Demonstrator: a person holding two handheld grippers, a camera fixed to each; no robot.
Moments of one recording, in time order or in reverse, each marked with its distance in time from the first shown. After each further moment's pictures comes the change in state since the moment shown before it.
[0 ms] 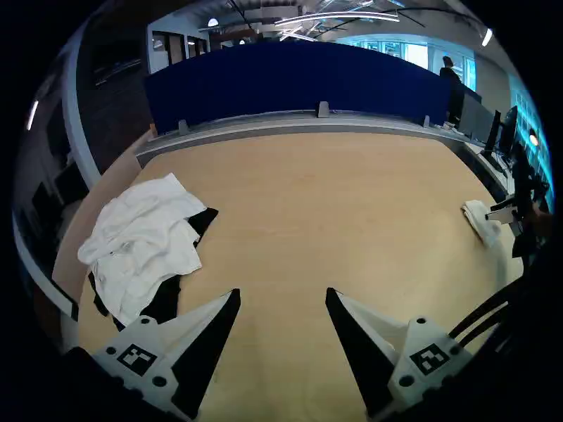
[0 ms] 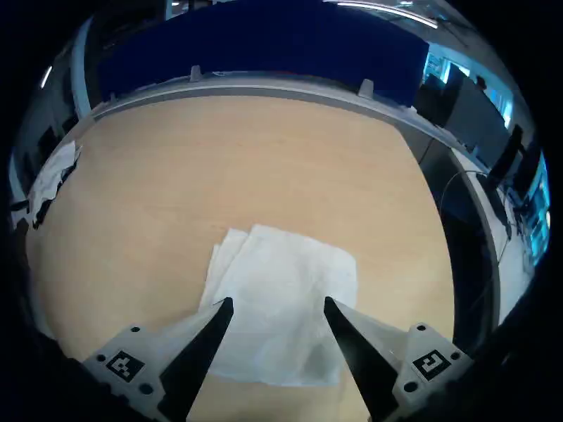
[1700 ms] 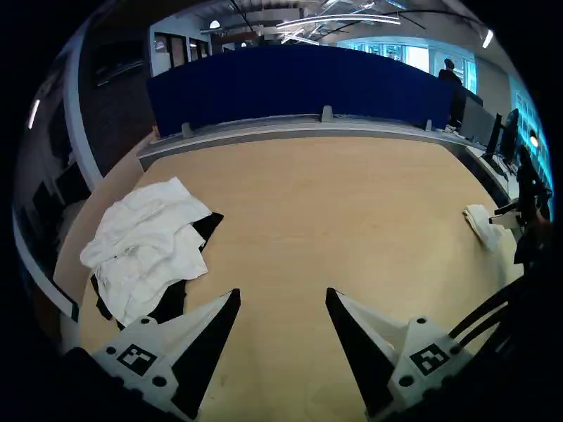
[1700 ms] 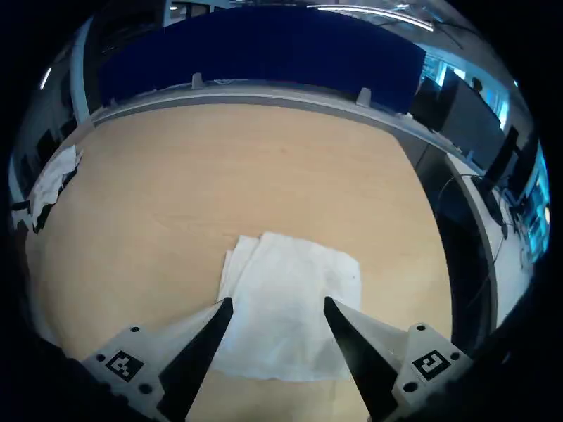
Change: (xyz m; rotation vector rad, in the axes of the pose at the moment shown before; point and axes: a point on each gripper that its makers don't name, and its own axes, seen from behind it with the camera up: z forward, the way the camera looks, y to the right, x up) left arm 0.008 -0.011 0.001 0.003 0.017 -0.003; right arm 0.000 -0.015 -0.020 -0.028 0.037 0.022
